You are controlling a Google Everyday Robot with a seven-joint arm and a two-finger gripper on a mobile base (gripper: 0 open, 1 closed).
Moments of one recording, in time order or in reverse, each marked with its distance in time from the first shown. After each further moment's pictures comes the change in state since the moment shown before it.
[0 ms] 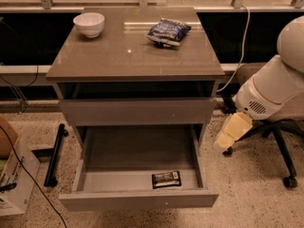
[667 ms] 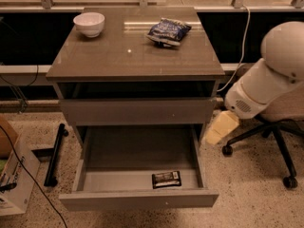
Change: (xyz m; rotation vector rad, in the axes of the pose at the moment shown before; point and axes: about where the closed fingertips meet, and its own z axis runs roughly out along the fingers) arm -0.013 -0.007 0.024 -0.008 -0.002 0.064
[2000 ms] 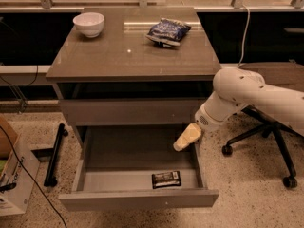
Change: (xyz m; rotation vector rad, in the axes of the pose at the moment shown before) arm -0.011 -0.033 0.167 -0.099 0.065 0.285
